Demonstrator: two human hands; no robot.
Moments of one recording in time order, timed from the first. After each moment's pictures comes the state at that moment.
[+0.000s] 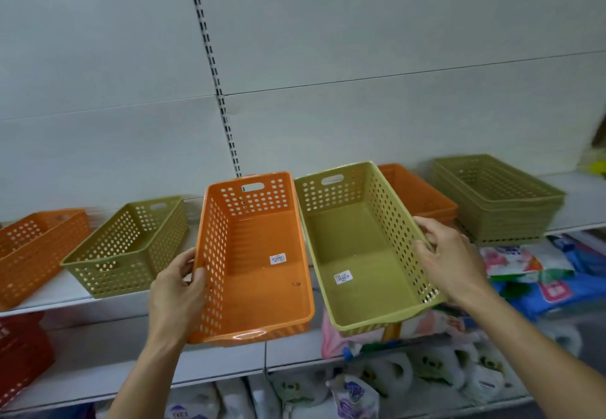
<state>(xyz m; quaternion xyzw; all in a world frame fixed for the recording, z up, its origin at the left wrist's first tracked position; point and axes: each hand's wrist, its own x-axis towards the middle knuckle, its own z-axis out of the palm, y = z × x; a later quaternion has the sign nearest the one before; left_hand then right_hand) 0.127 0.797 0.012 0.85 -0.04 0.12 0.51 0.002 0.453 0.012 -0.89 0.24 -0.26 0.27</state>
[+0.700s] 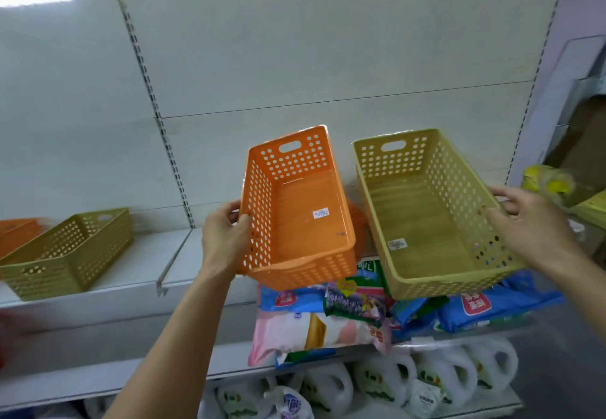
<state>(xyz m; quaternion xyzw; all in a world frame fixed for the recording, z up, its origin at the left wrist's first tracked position) 0.035 0.538 0.072 0.80 -0.10 0.11 0.59 -0.167 0.200 0.079 -0.84 0.30 -0.35 0.28</state>
